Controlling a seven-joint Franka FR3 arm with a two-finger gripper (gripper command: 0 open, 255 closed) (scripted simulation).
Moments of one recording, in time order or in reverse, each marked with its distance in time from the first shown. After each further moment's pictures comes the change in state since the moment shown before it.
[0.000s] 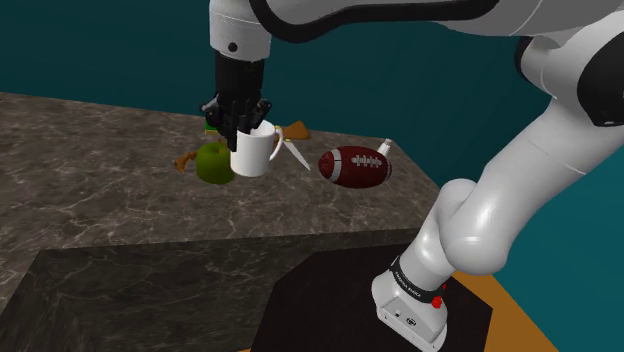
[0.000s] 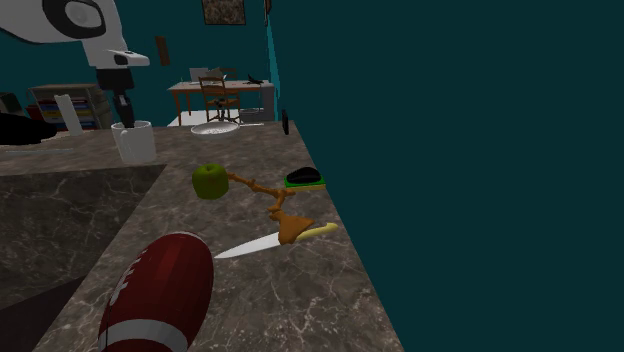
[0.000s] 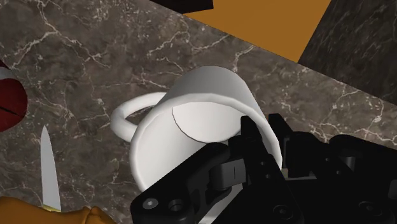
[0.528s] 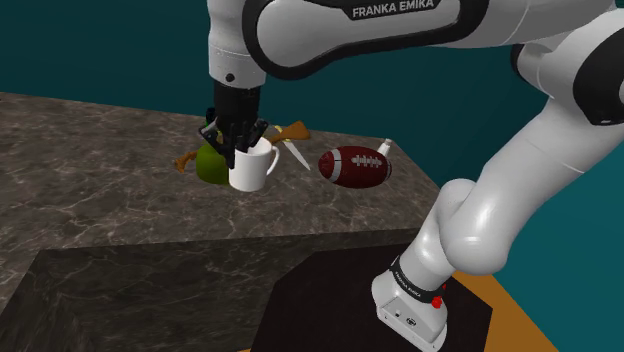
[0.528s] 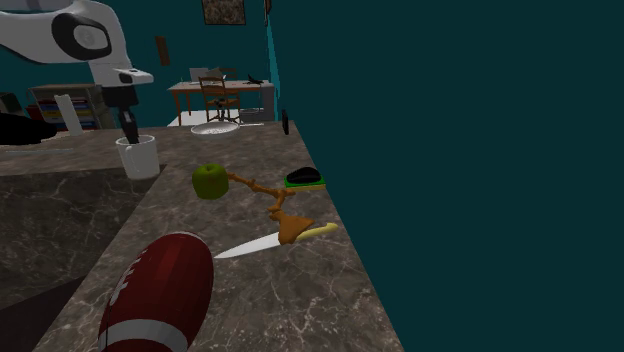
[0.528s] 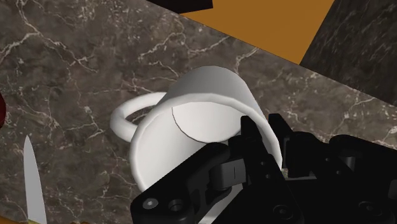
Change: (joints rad) arm 0.002 0.016 0.004 -0.089 -0.004 0.104 0.008
